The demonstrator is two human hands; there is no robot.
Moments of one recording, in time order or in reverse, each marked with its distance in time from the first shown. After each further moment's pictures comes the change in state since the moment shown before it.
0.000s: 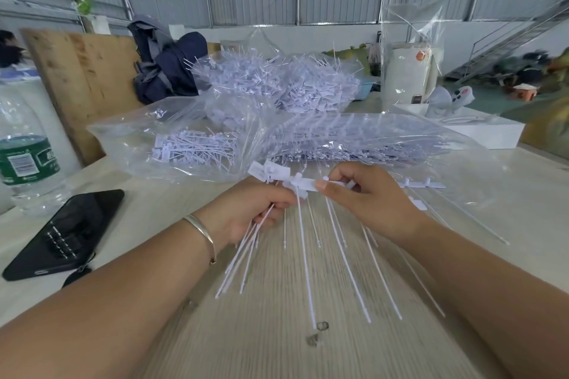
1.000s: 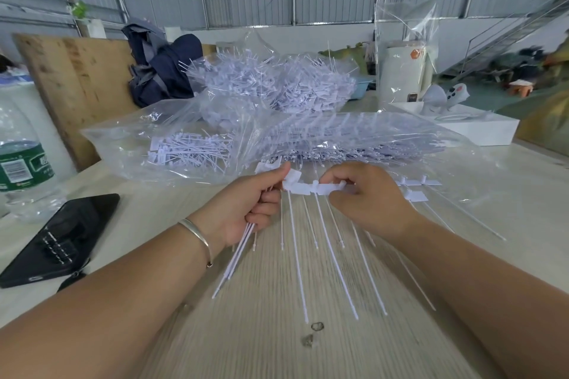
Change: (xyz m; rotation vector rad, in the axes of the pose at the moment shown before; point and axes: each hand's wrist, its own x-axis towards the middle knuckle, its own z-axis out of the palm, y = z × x) left_hand 0.000 0.004 0.000 -0.224 -0.008 -0.075; right_hand 0.001 0.003 -0.002 -0.197 0.040 0.001
